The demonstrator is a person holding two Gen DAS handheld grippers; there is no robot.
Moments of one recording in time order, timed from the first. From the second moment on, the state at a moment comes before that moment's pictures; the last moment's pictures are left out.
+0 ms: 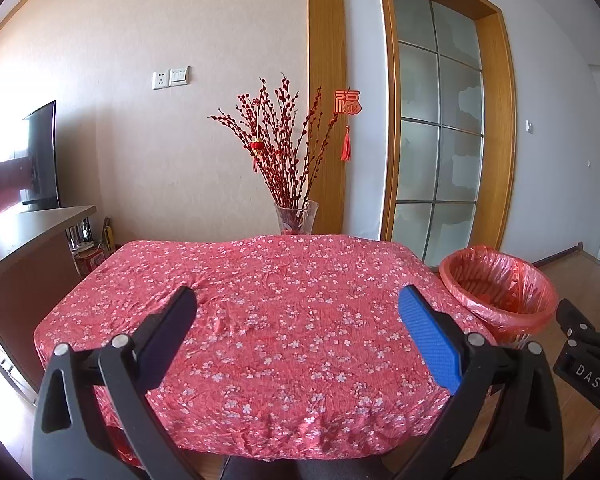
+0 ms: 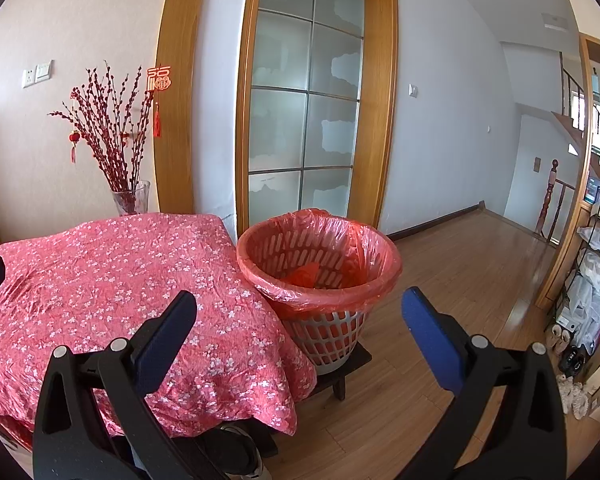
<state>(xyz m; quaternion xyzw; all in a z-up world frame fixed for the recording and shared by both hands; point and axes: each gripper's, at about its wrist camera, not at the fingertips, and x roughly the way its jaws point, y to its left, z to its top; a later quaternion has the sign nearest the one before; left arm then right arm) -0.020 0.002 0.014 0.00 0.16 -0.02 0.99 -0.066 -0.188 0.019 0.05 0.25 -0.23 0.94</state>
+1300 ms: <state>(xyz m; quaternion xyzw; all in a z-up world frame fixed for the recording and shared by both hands) -0.015 0.003 0.007 0.00 0.17 -0.02 0.99 -0.065 -0.189 0.018 0.05 0.25 -0.23 0.94</state>
